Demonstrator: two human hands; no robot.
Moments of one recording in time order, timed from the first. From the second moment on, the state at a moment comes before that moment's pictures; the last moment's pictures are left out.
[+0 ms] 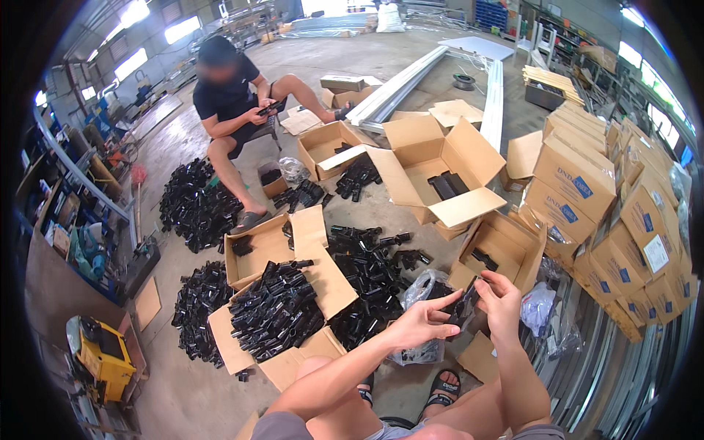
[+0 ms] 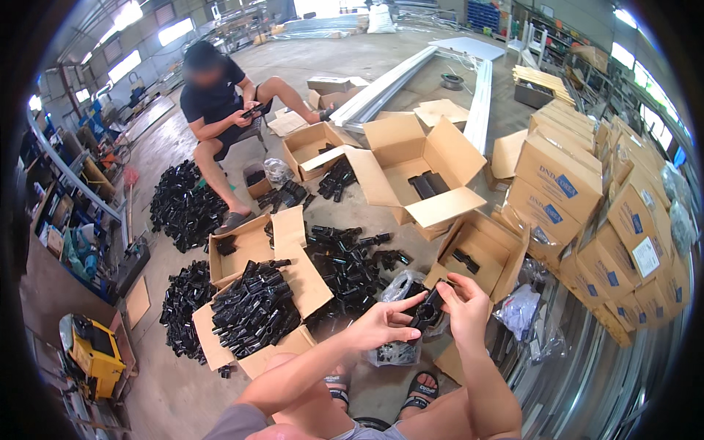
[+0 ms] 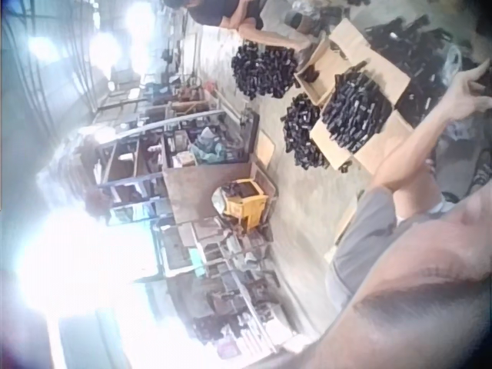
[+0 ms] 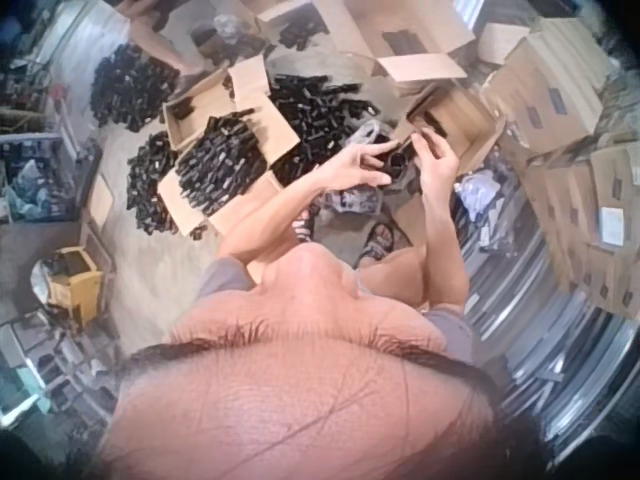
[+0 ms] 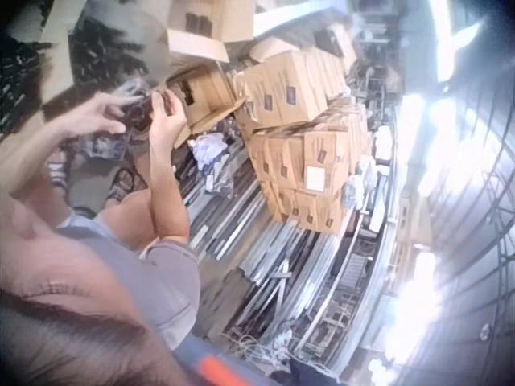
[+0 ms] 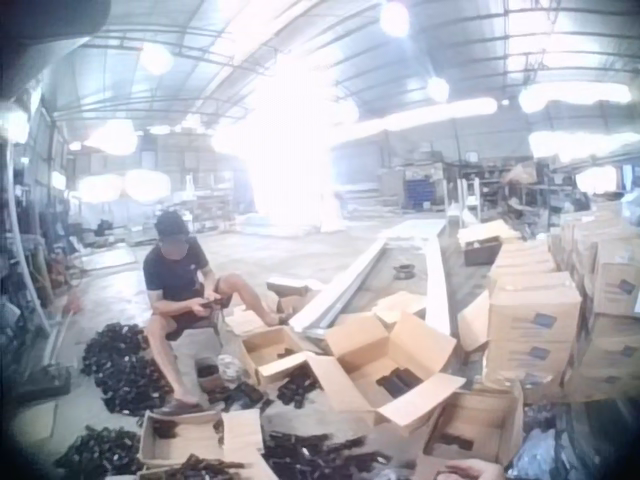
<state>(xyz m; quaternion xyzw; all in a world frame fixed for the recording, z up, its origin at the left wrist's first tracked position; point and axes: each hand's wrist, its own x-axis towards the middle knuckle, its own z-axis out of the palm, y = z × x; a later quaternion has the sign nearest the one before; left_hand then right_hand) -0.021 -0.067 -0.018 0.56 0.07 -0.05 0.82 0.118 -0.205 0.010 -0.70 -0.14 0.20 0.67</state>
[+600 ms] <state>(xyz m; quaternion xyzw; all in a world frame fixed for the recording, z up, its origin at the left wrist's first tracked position) -0.026 -0.087 -0.010 0.54 0.12 -0.03 0.84 0.117 -0.206 0.006 -0.66 -0.12 0.25 0.69</state>
